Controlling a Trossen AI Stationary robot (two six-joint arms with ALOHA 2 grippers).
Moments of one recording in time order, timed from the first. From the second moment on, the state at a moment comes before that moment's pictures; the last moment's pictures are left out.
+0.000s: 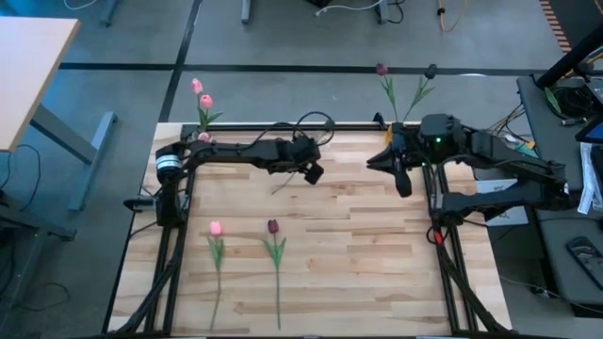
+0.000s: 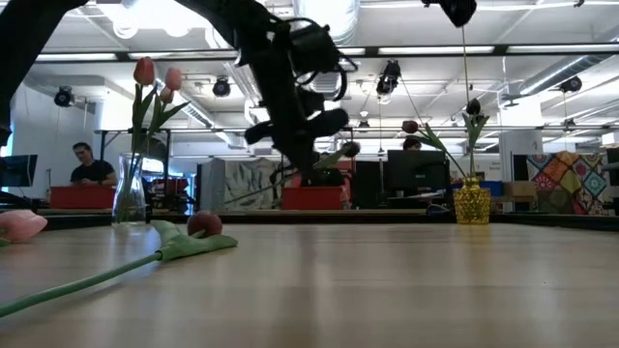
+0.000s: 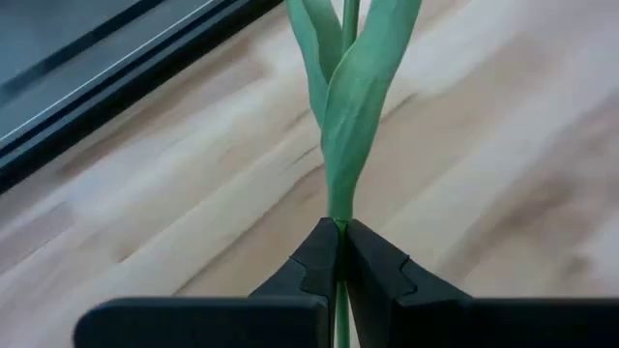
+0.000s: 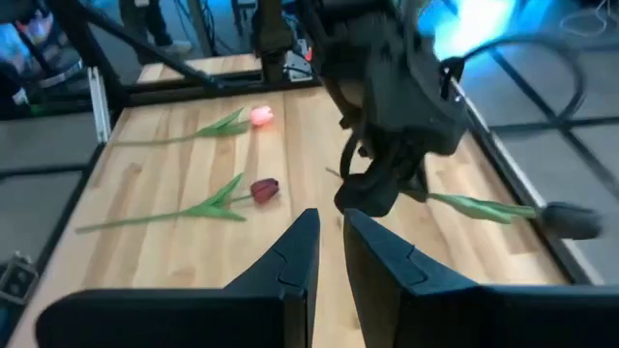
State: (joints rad) left arm 0.25 1.94 1.48 -0.57 -0.40 -0.53; right arm -0.27 0.98 1.17 -0.67 -0.24 -0.03
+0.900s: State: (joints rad) left arm 0.25 1.46 1.23 0.14 0.16 -0.30; right arm -0.27 1.10 1.00 0.03 -0.13 0.46
